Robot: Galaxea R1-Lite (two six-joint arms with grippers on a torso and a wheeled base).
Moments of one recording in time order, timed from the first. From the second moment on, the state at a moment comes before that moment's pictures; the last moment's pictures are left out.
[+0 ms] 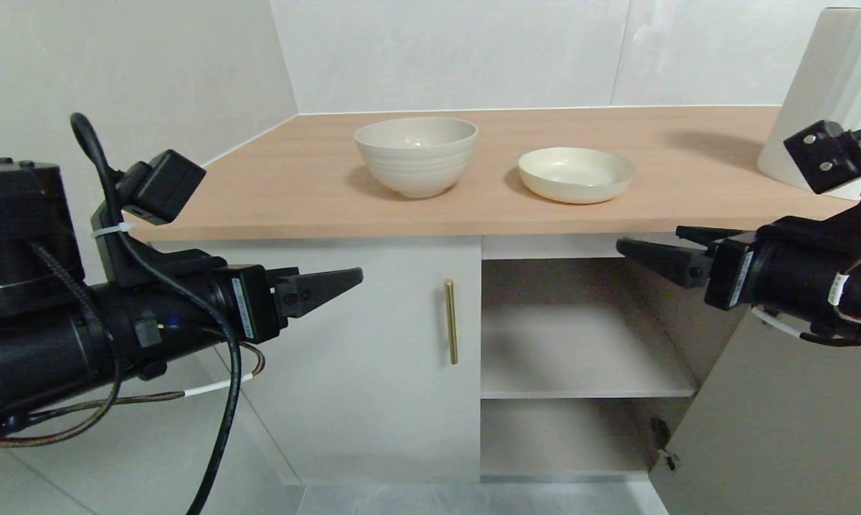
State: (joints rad) left arm -0.41 1.37 -0.78 -0.37 -0.19 -0.27; right arm 0.44 1.40 -0.78 -0.55 0.10 0.10
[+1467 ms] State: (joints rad) left arm -0.41 1.46 -1.19 0.17 -0.13 -0.30; right arm 0.44 1.54 -1.06 -0.25 0.00 0.08
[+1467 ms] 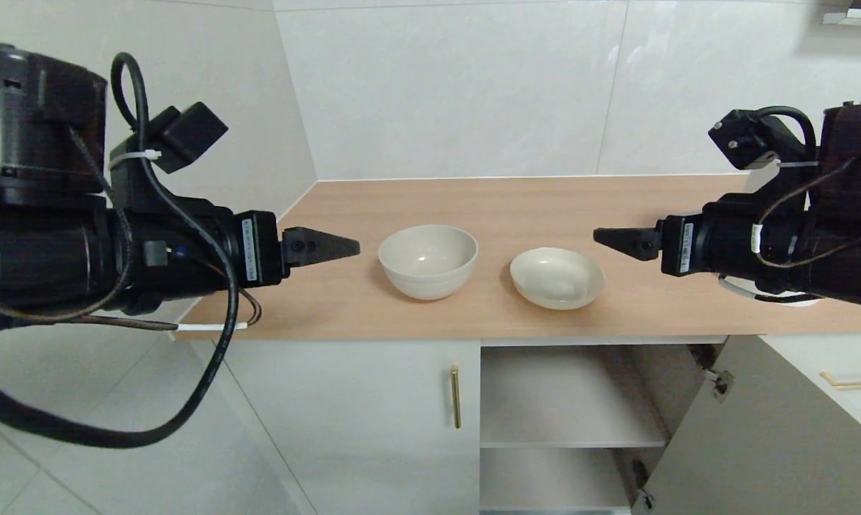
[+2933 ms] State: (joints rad) left arm -0.48 2.00 -1.47 0.01 0.32 -0.44; right arm 0.46 1.66 -1.16 -0.16 -0.27 0.18
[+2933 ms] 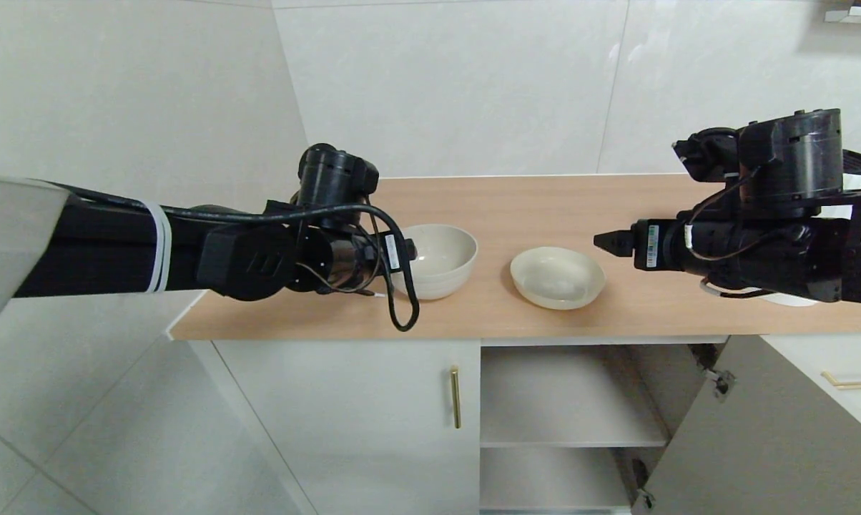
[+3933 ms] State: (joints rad) left arm -0.48 1.79 -1.39 0.01 0.25 -0.47; right arm 0.46 1.67 -1.16 -0.13 -0.27 0.18
